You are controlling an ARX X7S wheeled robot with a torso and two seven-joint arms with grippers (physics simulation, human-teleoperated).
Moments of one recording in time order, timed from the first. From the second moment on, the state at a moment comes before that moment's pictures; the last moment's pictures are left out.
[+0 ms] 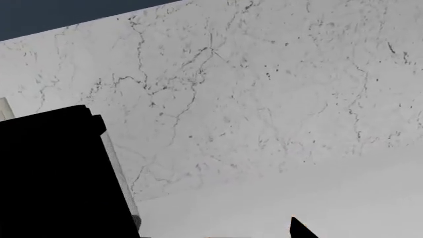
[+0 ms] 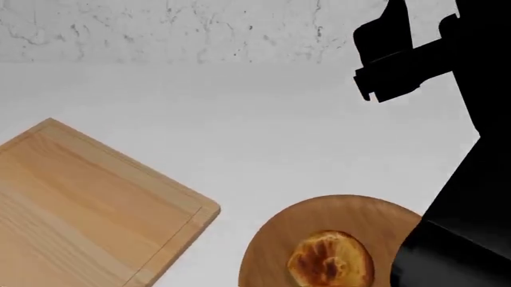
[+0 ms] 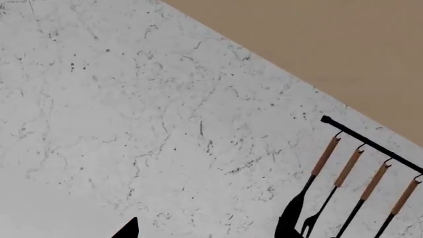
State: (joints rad) left arm -1.26 -0.90 0.05 0.44 -1.92 -1.38 -1.06; right arm 1.19 0.34 -0.30 -0.57 -0.63 1.49 -0.75
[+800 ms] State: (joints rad) left arm -1.24 -0.92 0.06 0.47 -1.89 -1.34 -1.02; right arm 1.21 0.36 -0.22 -0.47 -0.65 1.49 -0.79
